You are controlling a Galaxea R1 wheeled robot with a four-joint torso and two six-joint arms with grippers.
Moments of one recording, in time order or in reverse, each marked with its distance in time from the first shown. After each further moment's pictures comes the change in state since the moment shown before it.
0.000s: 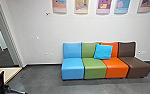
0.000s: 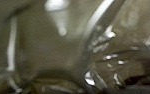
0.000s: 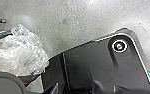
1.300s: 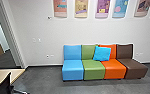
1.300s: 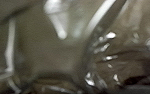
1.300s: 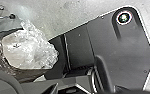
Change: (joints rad) left arm 0.107 0.191 -0.311 0.082 -0.056 0.000; right arm -0.070 0.185 -0.201 -0.044 0.001 -0.017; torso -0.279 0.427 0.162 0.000
